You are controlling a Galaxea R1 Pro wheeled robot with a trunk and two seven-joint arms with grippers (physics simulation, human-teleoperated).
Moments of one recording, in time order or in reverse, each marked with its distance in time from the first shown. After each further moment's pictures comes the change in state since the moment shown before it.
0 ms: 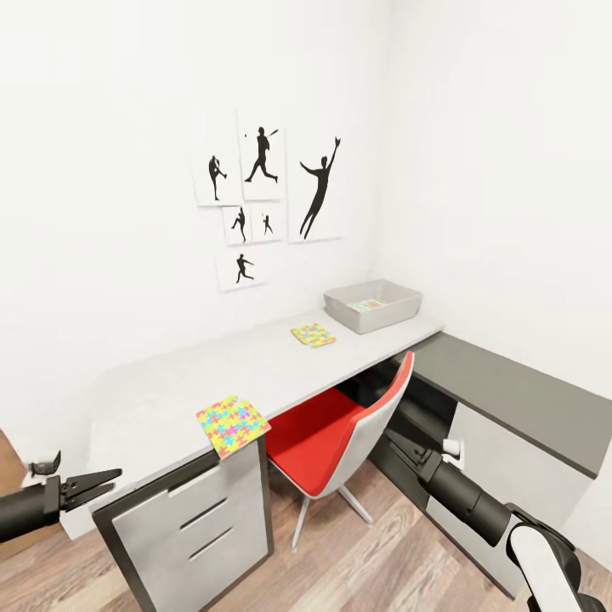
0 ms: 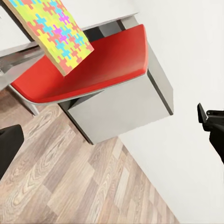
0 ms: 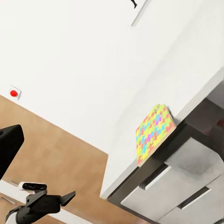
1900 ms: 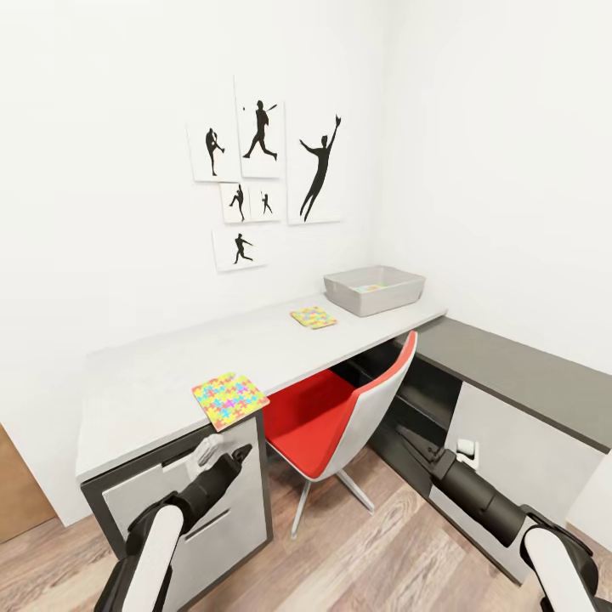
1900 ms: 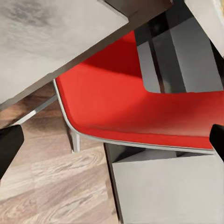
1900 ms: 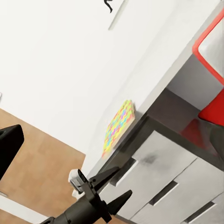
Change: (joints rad) left arm -0.133 -0.748 -0.185 0.009 0.007 -0.476 1.101; right arm 0.003 -0.007 -0.060 0.001 0.001 0.003 0.000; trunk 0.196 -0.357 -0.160
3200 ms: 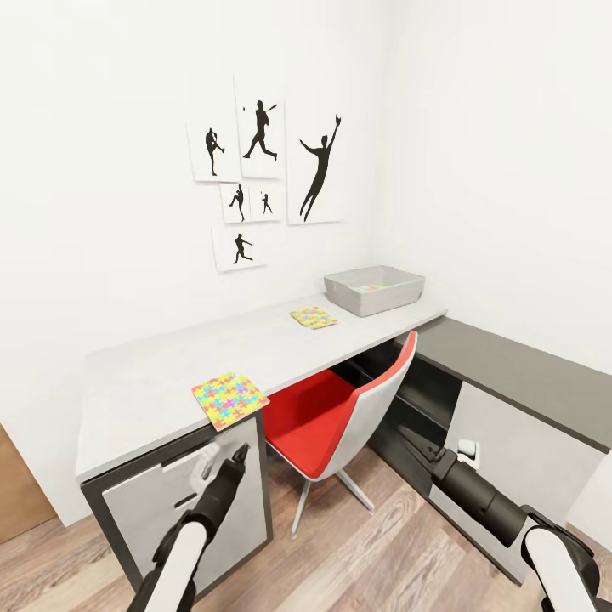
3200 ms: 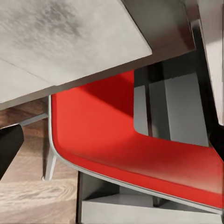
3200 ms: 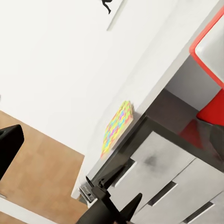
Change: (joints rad) left arm 0.000 -0.016 -0.088 0.184 0.213 -0.415 -0.004; right arm 0.000 0.000 -0.004 0.001 -0.001 -0.001 -0.005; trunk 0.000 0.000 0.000
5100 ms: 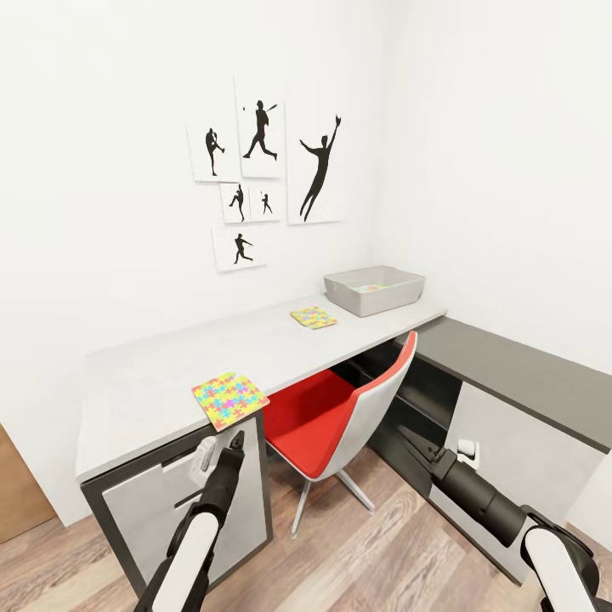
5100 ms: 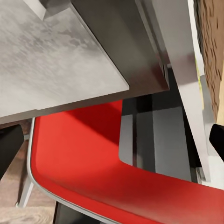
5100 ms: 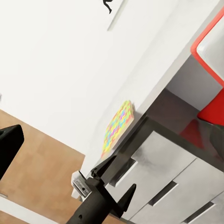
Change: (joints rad) left arm -0.023 -0.003 -0.086 -0.007 0.110 -0.211 0.061; right arm 0.000 0.001 0.001 0.000 0.002 0.000 0.003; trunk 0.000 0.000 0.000
